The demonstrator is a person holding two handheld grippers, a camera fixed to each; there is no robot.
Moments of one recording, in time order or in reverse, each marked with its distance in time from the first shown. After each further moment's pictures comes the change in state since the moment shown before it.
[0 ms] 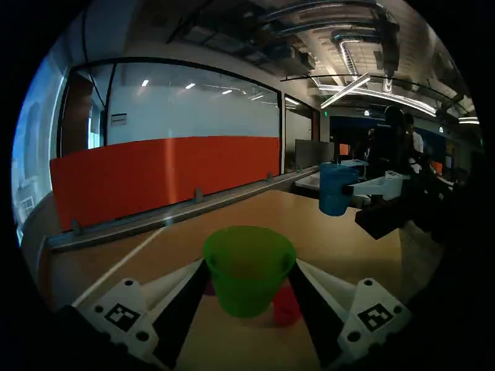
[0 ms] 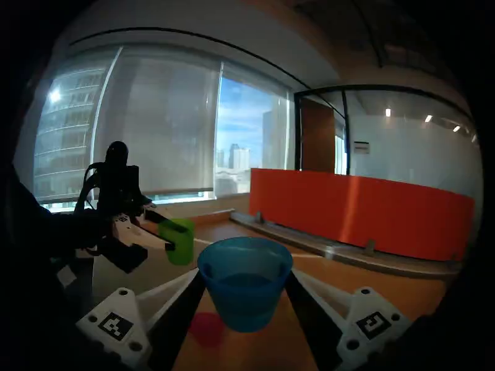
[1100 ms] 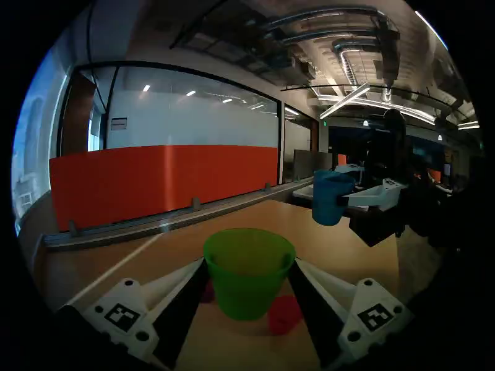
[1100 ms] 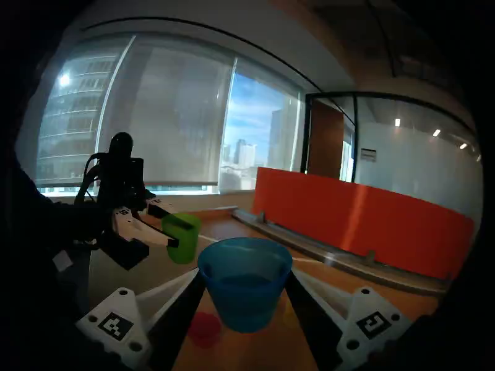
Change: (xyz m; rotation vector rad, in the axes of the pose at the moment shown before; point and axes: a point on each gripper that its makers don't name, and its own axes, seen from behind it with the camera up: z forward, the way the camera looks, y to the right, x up) left arm 0.009 0.008 0.002 -0.014 0.052 -0.022; right arm 0.010 -0.010 0.010 0.023 -0.024 -0.090
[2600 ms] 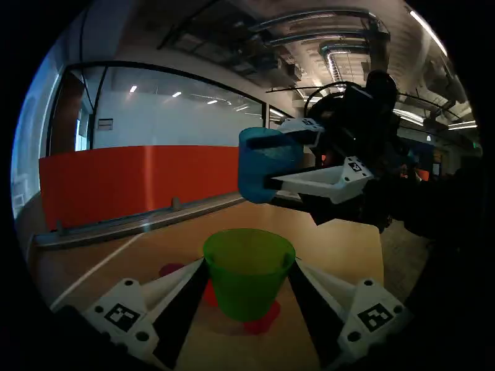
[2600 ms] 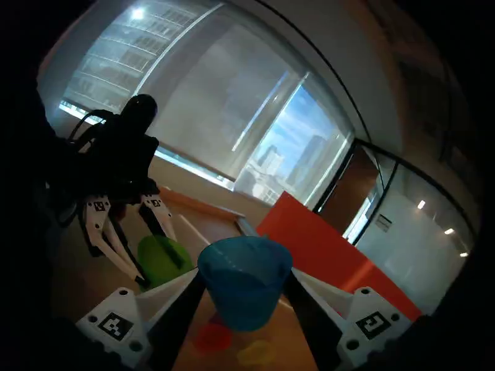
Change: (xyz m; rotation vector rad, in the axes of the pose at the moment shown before) left arm -0.006 0.047 -0.003 -0.089 0.015 0.002; right arm 0.054 -0.026 0.061 0.063 -0.005 -0.475
